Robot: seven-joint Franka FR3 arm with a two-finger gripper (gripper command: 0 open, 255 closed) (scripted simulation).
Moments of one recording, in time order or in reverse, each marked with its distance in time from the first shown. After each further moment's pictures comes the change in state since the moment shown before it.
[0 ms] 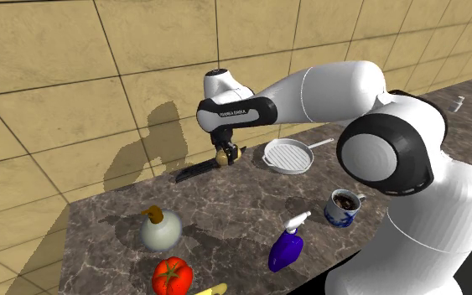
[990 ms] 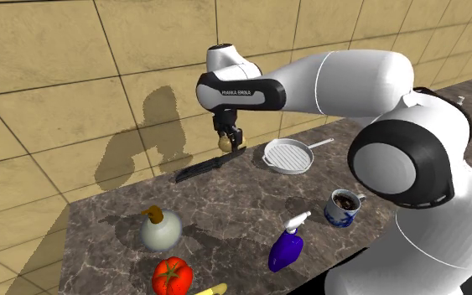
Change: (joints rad) arm -0.028 -0.097 0.002 0.077 0.064 -0.153 -0.061
